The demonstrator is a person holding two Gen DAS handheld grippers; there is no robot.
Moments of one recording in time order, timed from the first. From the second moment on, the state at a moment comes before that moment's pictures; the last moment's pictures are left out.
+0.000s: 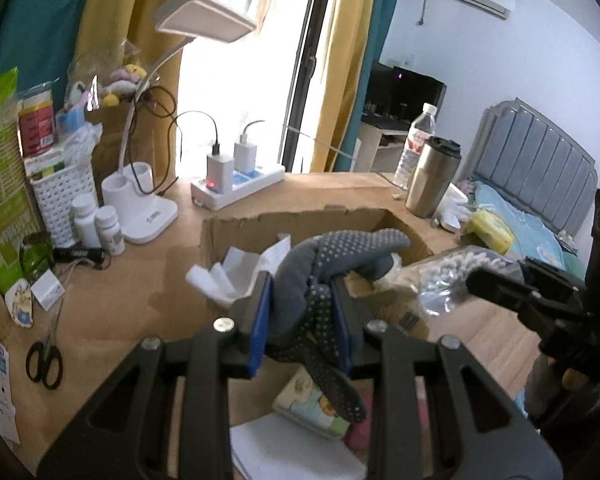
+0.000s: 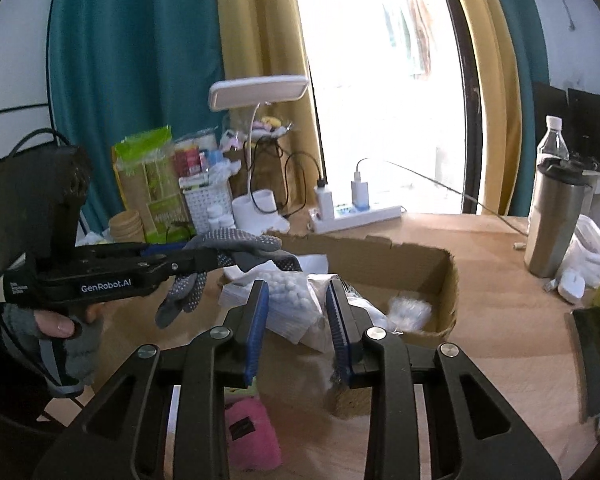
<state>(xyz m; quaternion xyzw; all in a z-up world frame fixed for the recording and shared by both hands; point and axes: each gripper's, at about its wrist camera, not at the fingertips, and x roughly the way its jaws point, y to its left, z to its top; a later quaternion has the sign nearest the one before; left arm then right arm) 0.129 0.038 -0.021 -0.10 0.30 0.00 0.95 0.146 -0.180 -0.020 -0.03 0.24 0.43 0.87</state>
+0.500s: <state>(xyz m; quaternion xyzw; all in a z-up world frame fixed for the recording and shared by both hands) 0.163 0.036 -0.023 -0.10 0.30 -0.01 0.95 0.183 -0.182 -0.011 -0.02 0.22 0.42 0.88</state>
